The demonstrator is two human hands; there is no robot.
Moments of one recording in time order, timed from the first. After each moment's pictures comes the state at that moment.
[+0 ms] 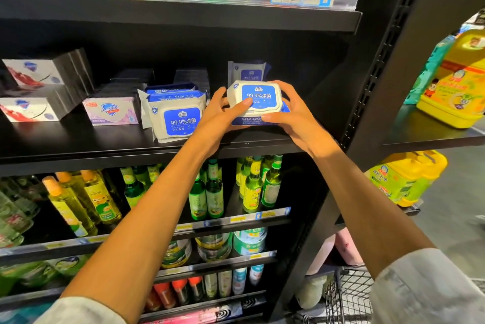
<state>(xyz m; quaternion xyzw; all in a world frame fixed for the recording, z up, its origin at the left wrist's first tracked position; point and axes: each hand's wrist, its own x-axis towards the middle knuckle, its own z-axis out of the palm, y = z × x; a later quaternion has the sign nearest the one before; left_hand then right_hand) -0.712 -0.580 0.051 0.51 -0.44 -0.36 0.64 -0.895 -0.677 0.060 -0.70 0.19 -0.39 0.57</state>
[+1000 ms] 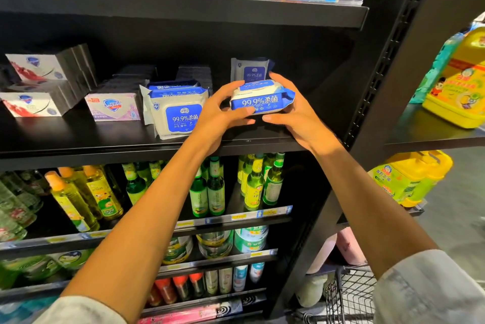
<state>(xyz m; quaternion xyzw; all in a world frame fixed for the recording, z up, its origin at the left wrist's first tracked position) -0.712 -0.568 0.049 0.45 -0.49 -0.35 0.66 -0.895 -0.679 0.057 -0.73 0.16 -0.39 0.54</state>
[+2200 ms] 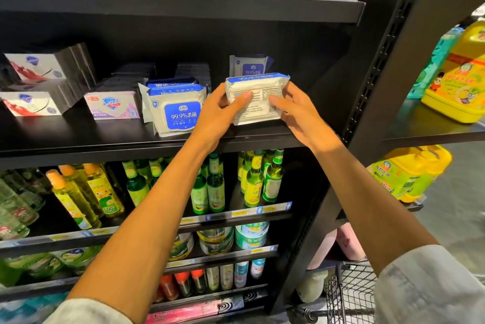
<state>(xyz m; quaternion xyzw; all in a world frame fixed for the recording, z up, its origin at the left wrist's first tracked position) -0.727 -0.559 0.057 0.51 -0.49 -0.27 0.66 -0.901 -0.664 0.064 -0.66 0.18 -0.39 0.62</state>
